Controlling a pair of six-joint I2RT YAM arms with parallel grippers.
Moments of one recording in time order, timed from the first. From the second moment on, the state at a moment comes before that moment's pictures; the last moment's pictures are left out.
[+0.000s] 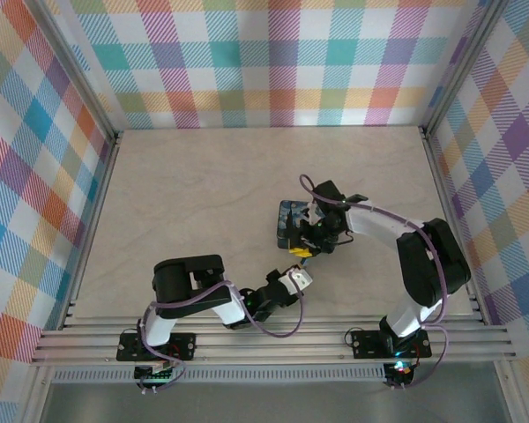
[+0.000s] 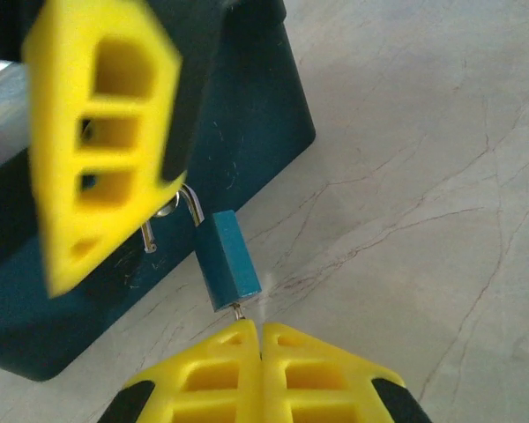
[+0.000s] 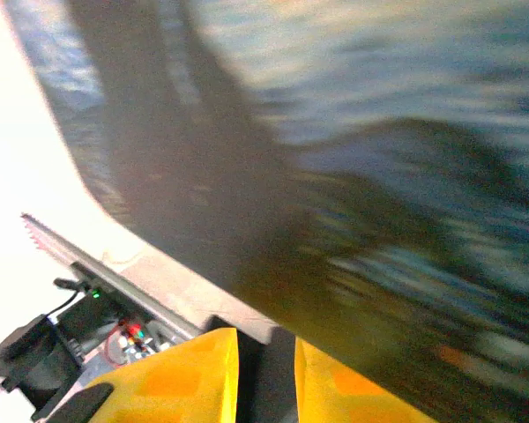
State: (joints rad) left arm -1.29 2.01 0.57 1.06 -0.55 0.15; right arm 0.51 1.66 1.00 -0.63 -0.68 0.66
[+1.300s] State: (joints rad) left arm -1.12 1.68 0.46 0.78 -0.24 -0.16; right arm 0.52 1.24 0.55 -0.33 -0.17 0.72
